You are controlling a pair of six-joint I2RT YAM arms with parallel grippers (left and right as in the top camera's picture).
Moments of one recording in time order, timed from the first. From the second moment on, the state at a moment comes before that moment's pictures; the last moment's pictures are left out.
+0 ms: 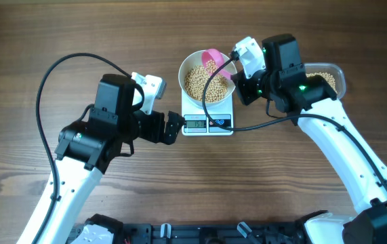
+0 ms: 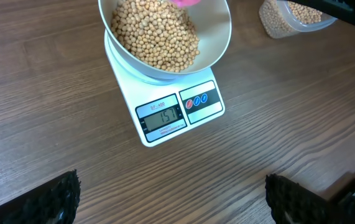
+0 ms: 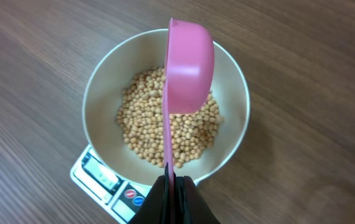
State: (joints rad) left arm -0.34 1.15 1.06 -0.83 0.31 -0.11; right arm 0.35 1.51 1.23 -0.58 -0.25 -0.16
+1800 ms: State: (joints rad) left arm -0.34 1.15 1.06 -0.83 0.31 -0.11; right arm -0.53 1.35 1.23 -0.84 -0.58 -0.07
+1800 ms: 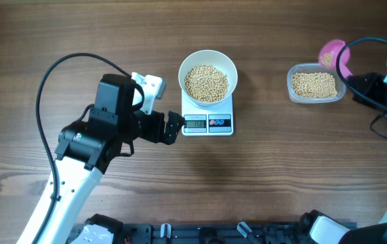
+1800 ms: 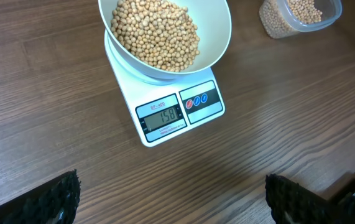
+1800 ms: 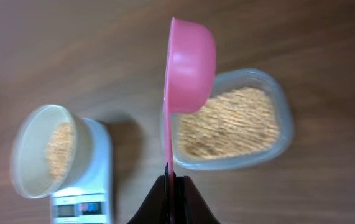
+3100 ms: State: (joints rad) left arm -0.34 1.15 1.06 -0.83 0.31 -0.11; right arm -0.09 1.38 1.23 -0.85 0.22 -0.56
